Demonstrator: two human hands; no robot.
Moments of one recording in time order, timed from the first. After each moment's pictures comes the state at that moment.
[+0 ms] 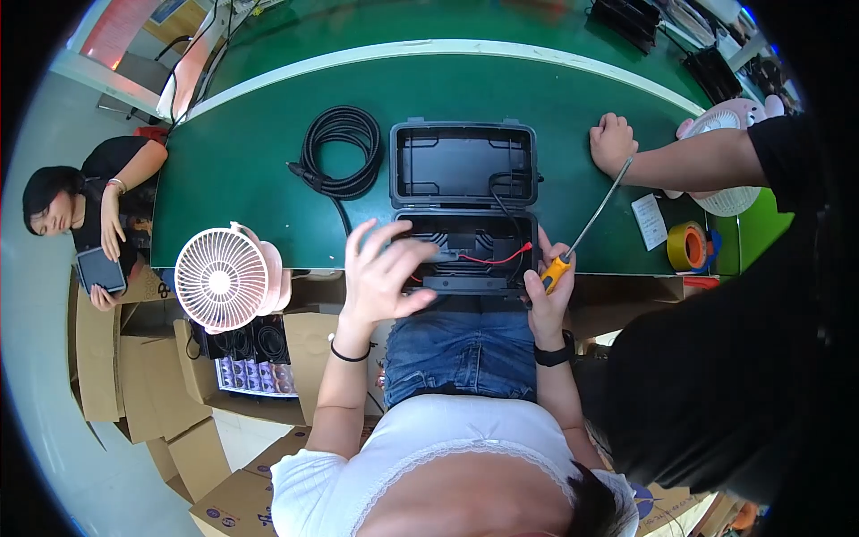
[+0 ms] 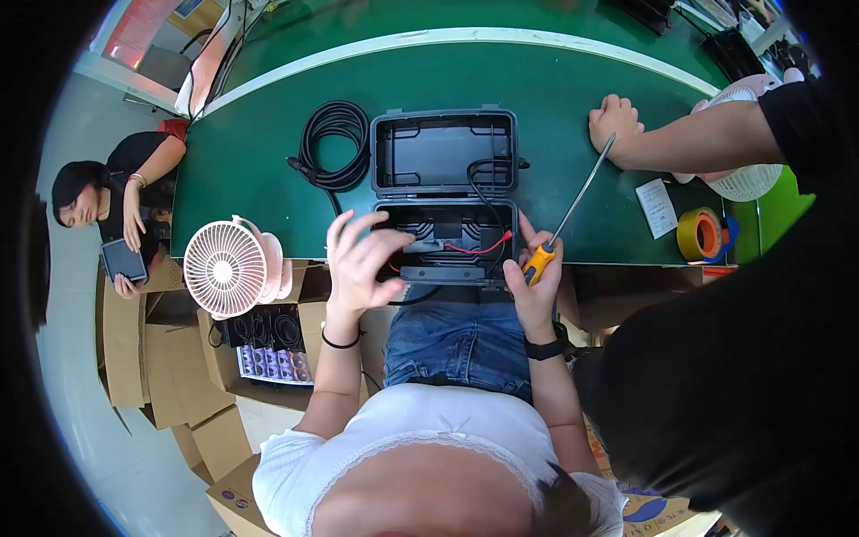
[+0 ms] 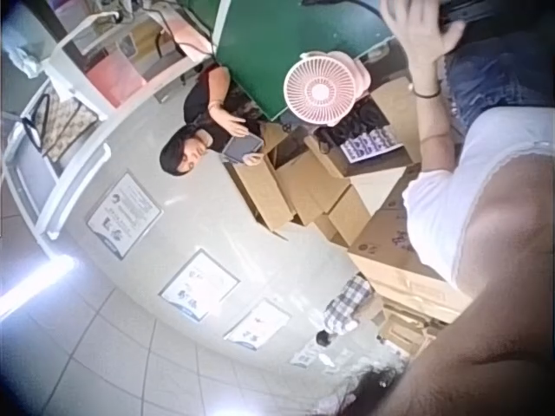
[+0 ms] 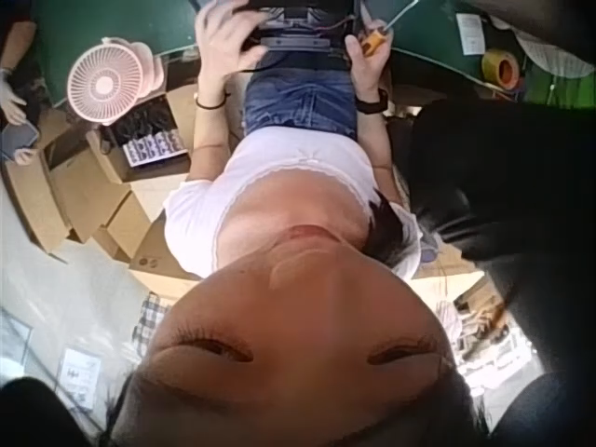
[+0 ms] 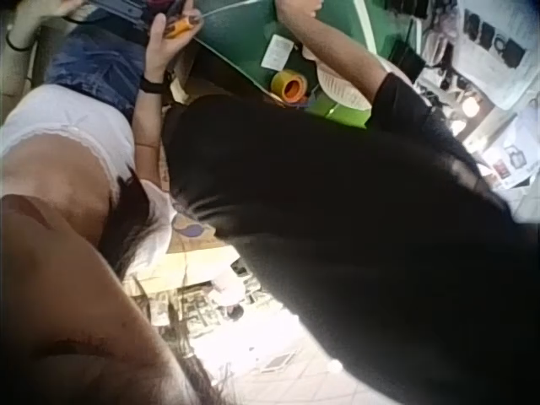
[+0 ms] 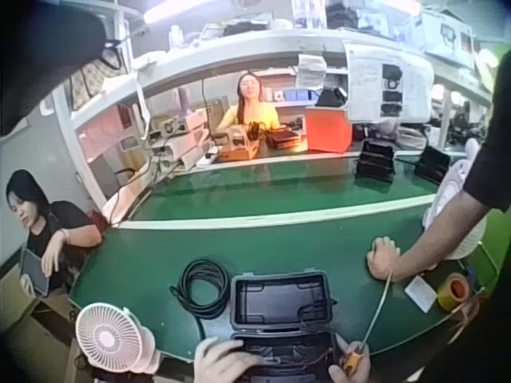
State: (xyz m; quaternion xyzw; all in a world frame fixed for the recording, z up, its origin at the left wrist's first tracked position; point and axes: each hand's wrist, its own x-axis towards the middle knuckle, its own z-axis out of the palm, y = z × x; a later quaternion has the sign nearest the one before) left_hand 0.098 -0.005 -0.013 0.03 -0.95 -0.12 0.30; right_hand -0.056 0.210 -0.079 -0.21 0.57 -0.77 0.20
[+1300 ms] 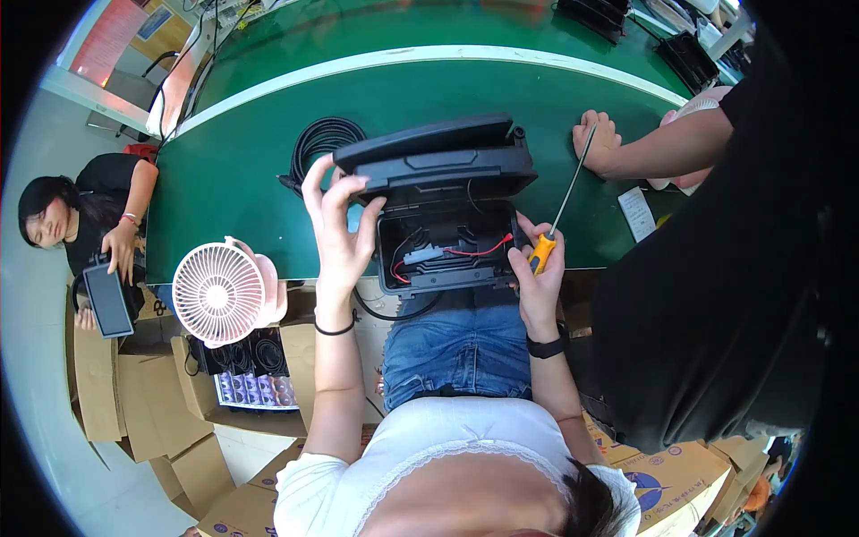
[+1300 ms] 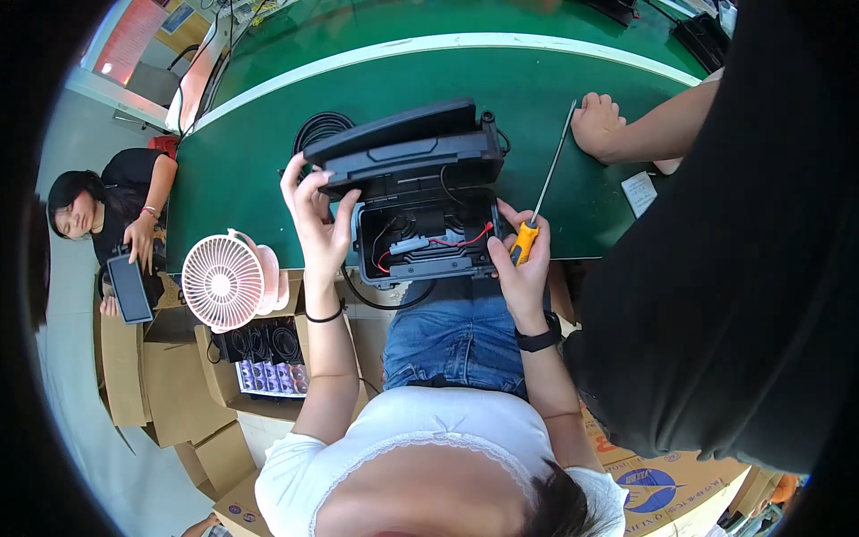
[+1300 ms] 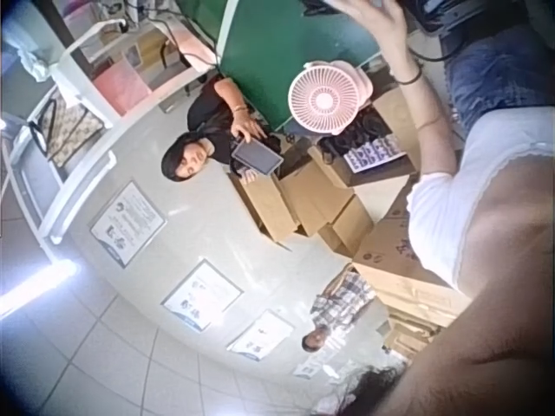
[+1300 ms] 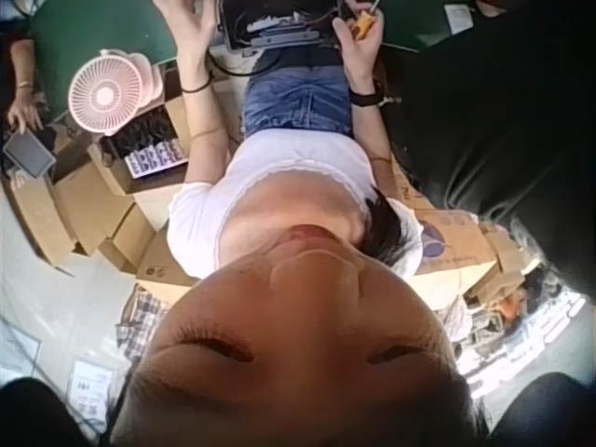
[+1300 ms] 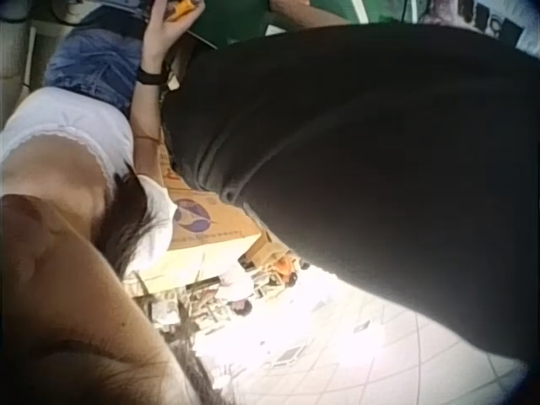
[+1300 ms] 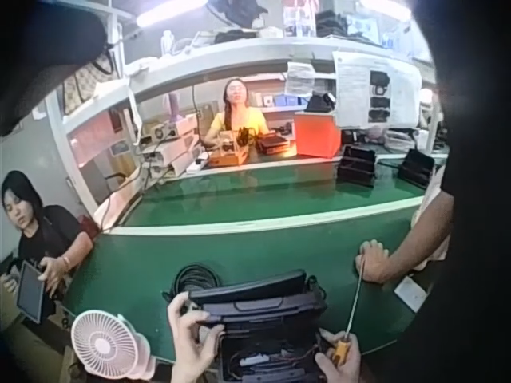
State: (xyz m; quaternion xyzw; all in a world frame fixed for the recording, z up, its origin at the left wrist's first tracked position) left_hand 0.064 -0.049 -0.014 0.13 -0.80 -0.34 0.47; right_hand -0.057 0.186 -0.057 -0.15 0.61 -0.75 0.20
